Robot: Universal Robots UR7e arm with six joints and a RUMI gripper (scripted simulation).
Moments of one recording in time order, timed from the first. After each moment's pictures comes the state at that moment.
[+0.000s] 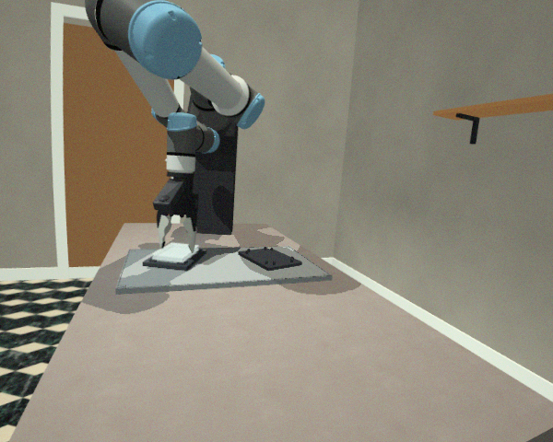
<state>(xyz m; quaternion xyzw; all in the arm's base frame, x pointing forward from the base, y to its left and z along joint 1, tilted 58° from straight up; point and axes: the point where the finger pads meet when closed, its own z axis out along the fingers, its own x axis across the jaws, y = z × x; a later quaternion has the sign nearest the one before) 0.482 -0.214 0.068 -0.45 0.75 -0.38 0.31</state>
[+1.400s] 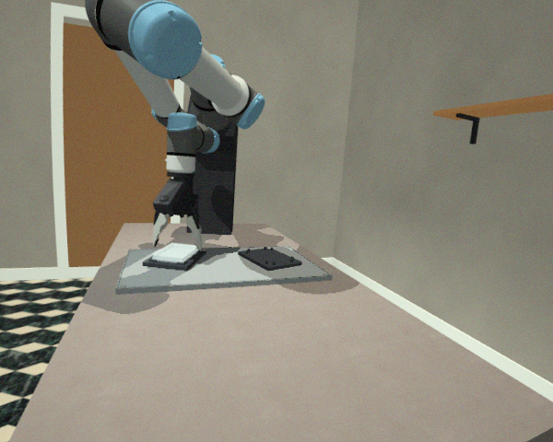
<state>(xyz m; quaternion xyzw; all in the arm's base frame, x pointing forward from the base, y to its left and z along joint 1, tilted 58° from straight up) 0.482 -0.214 0.068 -0.45 0.75 -0.38 0.31</state>
